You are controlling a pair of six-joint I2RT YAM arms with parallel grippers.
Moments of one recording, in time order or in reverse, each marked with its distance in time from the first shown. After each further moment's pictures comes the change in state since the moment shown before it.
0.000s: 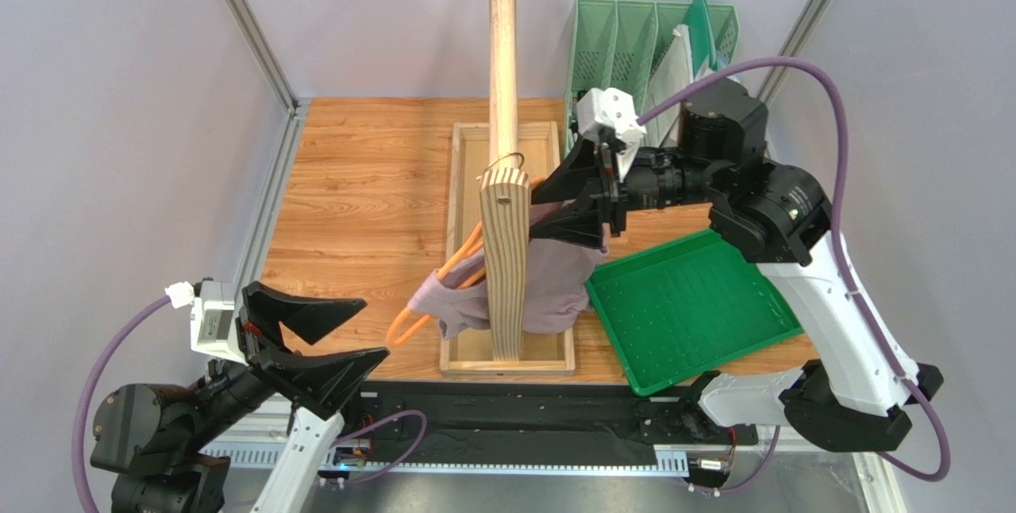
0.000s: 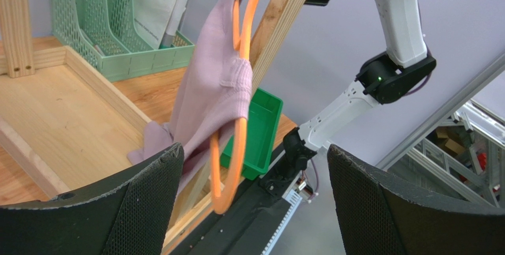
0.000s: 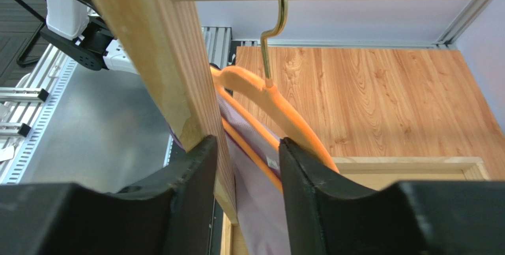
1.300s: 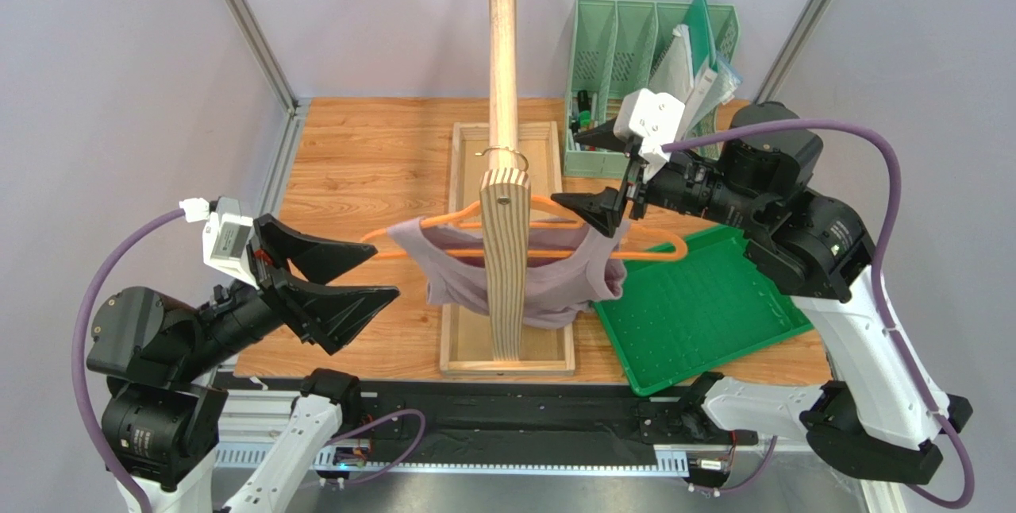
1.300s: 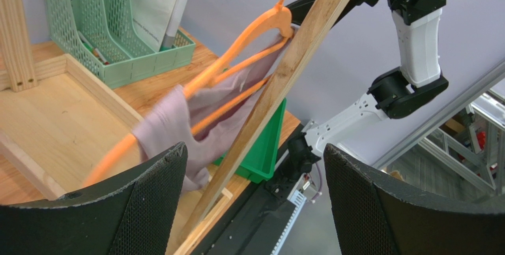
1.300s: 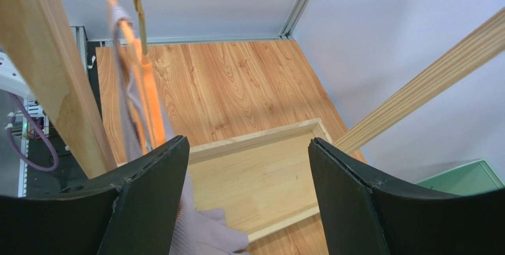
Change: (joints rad) left arm 0.000 0.306 0.196 0.029 0.060 0.068; right arm 0.026 -0.112 -0.083 0.095 0.439 -0.167
